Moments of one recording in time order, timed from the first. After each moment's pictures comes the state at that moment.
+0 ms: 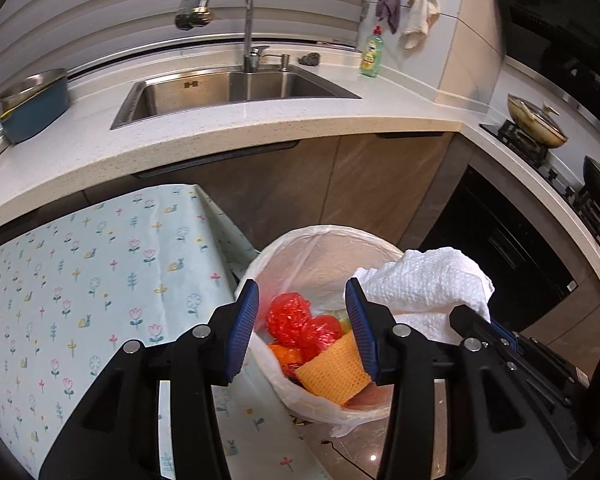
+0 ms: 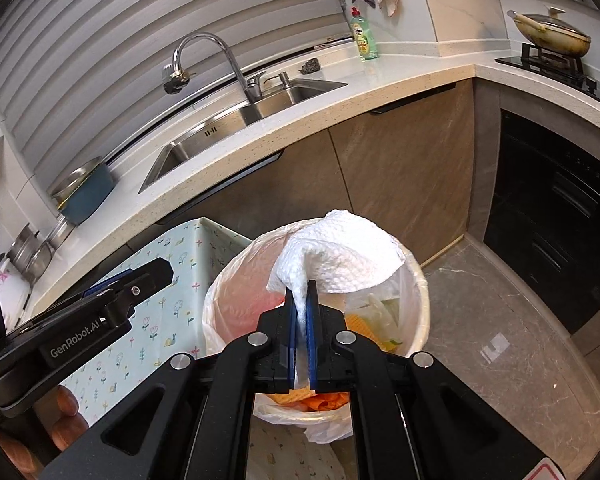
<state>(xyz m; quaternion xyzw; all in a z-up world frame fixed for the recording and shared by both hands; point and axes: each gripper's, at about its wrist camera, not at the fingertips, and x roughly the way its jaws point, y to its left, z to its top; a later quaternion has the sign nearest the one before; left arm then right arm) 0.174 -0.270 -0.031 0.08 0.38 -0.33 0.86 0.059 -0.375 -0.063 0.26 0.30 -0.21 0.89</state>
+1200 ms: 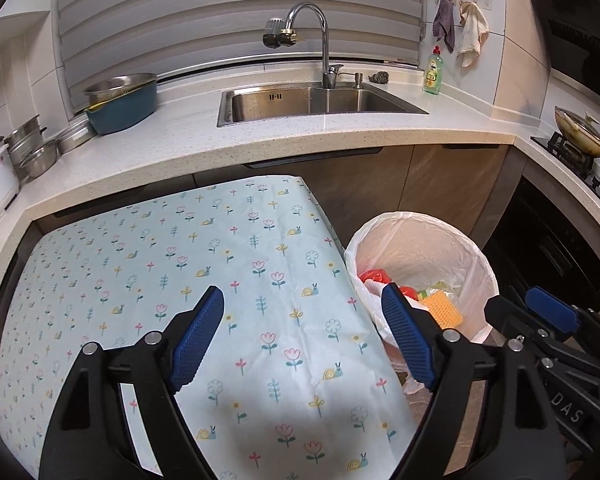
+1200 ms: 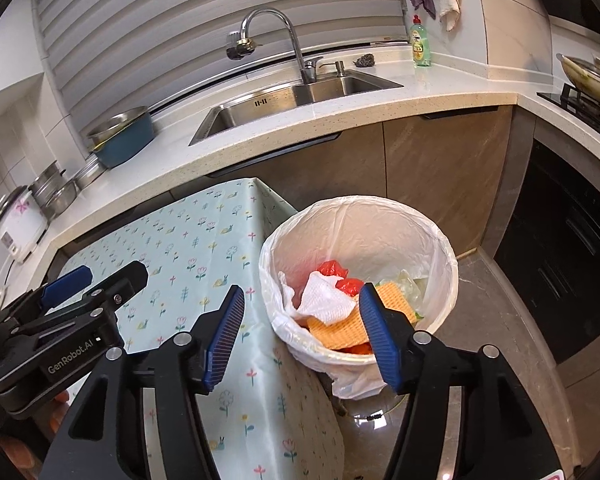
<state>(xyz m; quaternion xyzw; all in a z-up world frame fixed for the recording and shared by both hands) 0.126 -0.173 -0.013 0.10 0.35 -0.22 0.91 0.039 -0.304 -0.036 0.18 0.34 -0.15 0.91</state>
